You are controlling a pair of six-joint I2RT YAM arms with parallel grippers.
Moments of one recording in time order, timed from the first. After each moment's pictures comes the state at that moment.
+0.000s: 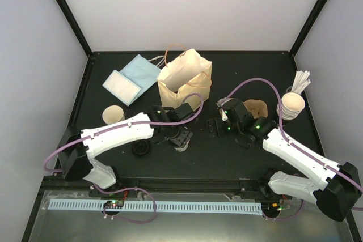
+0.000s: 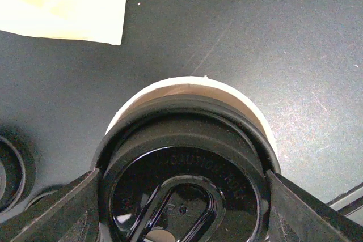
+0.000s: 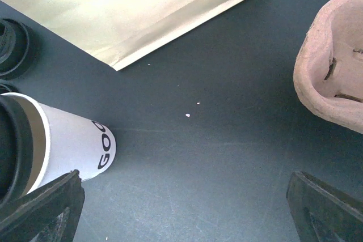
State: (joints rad) left arm -1.04 1.48 1.21 -0.98 -0.17 -0.43; right arm 0.73 1.07 0.81 -0.61 0.02 0.42
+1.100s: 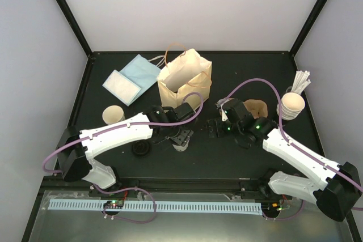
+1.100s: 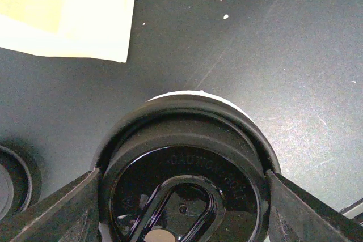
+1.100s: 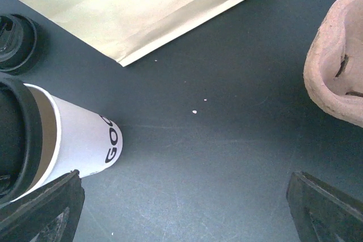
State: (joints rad) left arm -1.04 1.47 1.21 -0.94 -0.20 -0.41; right arm 0.73 1.07 0.81 -0.61 -0.01 0.42
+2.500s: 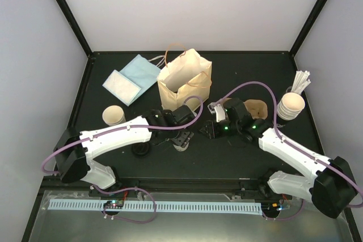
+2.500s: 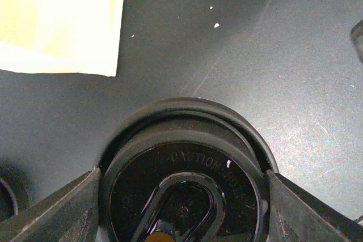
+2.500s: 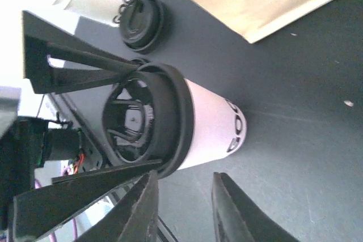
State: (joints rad) left arm -1.04 1.45 1.11 -0.82 -0.18 -0.37; right arm 0.68 1.11 0.71 -0.37 -0.46 0.53
